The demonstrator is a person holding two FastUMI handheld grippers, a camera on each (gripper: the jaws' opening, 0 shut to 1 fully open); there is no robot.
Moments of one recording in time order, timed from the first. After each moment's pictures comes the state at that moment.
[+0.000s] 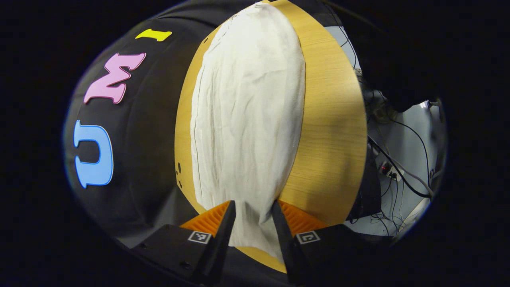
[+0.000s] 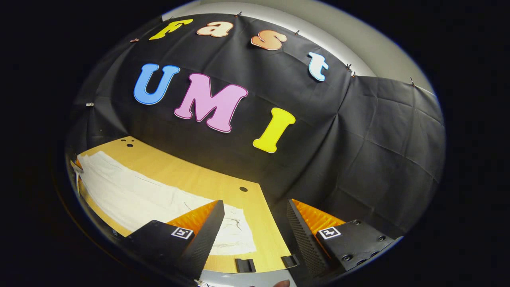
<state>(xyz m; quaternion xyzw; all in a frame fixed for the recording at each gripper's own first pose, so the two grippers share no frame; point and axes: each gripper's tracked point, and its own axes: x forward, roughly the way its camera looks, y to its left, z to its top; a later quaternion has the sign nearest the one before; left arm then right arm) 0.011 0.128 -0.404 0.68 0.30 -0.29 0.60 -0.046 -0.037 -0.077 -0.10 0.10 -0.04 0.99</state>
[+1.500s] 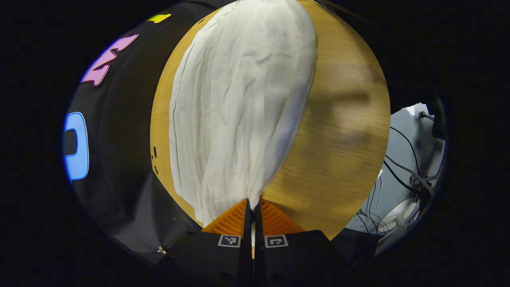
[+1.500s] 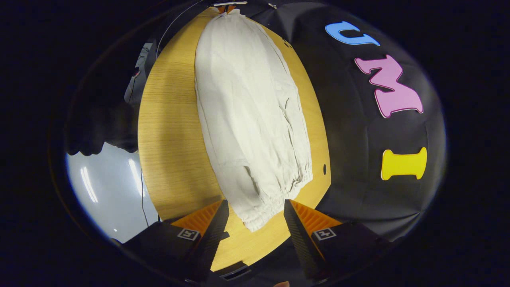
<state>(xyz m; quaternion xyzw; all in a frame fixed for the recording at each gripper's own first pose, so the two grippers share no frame) 0.018 0.129 -0.415 0.65 0.40 -0.29 0.58 0.014 -0.023 -0.397 -0.52 0.21 0.33 0.76</state>
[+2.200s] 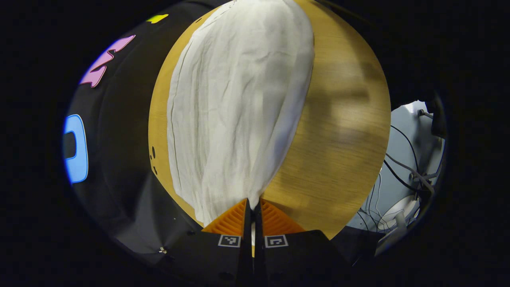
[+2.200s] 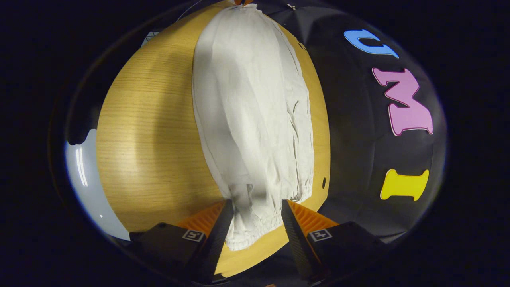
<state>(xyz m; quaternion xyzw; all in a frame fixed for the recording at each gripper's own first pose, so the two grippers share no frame) 0.019 0.131 -0.417 0.66 0.40 -0.29 0.57 0.057 -0.002 -0.427 -0.56 0.20 0.35 0.72</state>
